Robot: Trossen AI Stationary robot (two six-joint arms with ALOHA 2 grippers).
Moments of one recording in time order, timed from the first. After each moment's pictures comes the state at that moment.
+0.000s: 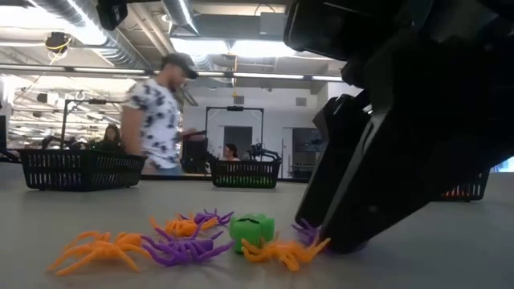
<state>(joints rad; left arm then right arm) -0.29 0.76 0.77 -0.32 -0.44 -0.60 0.58 2.07 1.28 -0.16 0.20 0.47</state>
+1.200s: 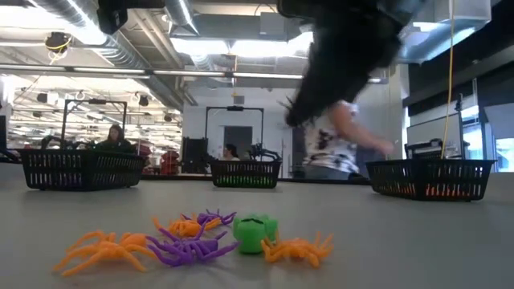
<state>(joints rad) -0.29 0.79 0.77 -0.33 -0.46 -0.67 0.45 1.87 1.28 -0.34 0.19 0.52</state>
